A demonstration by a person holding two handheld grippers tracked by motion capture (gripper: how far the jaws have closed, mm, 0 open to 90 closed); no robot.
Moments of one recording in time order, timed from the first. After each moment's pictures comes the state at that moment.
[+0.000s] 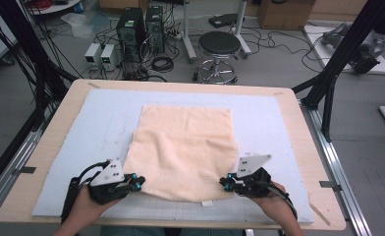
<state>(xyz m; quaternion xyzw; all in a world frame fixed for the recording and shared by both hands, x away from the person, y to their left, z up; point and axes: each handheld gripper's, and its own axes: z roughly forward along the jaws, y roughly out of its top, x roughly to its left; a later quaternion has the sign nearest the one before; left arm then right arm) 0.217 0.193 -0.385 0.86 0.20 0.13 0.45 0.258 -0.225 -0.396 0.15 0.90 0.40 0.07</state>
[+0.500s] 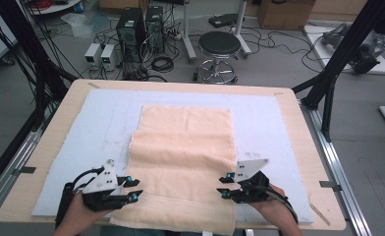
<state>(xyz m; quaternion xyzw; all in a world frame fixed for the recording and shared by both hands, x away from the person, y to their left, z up) 0.235 0.199 -0.405 0.87 0.20 0.12 0.44 0.257 -0.214 -0.399 0.14 0.91 0.38 0.07</state>
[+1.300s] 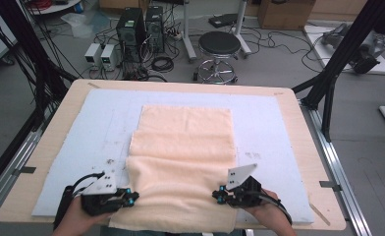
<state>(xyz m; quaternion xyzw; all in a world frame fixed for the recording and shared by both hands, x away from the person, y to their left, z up) 0.199 0.211 -0.405 0.87 0.19 0.06 0.45 0.241 -0.202 -0.410 0.11 0.92 0.37 0.03</state>
